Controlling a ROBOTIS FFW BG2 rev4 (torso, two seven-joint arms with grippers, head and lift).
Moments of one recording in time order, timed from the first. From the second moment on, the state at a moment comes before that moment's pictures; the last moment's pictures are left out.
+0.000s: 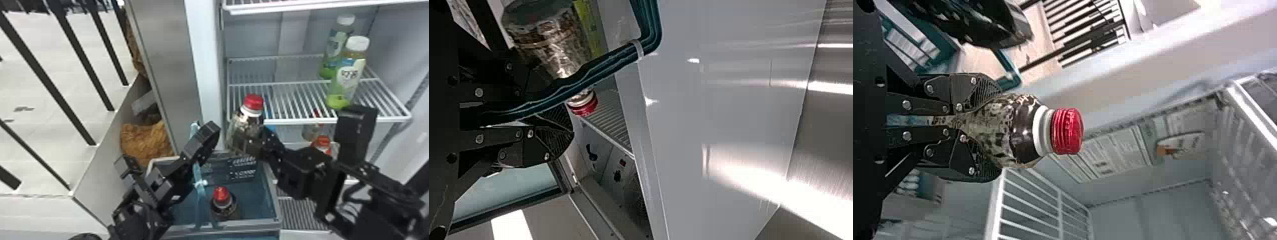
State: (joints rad) left arm 0.24 0.10 0.15 -1.78 1.48 0.85 -0.72; right arm 0.22 -0.24 0.26 -2.34 -0.54 0.75 0.12
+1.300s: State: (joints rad) left arm 0.24 0.10 0.15 -1.78 1.48 0.85 -0.72; right arm 0.37 -0.25 0.18 -2.40 -0.53 0.77 0.18
